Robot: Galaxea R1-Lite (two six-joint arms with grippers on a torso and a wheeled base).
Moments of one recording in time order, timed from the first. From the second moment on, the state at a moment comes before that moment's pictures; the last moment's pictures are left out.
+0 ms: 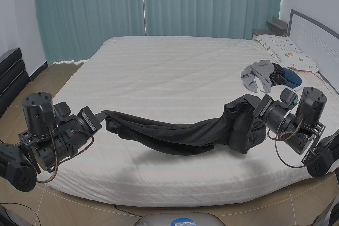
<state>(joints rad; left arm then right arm) -0.41 1.53 -0.45 -0.85 0.05 -0.81 0.45 1.71 -0.48 -1.23 -0.08 0.68</state>
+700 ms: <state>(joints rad) -0.38 1.29 -0.82 -0.43 0.07 -0.74 0.42 1.39 -0.94 -0.80 -0.05 0.67</state>
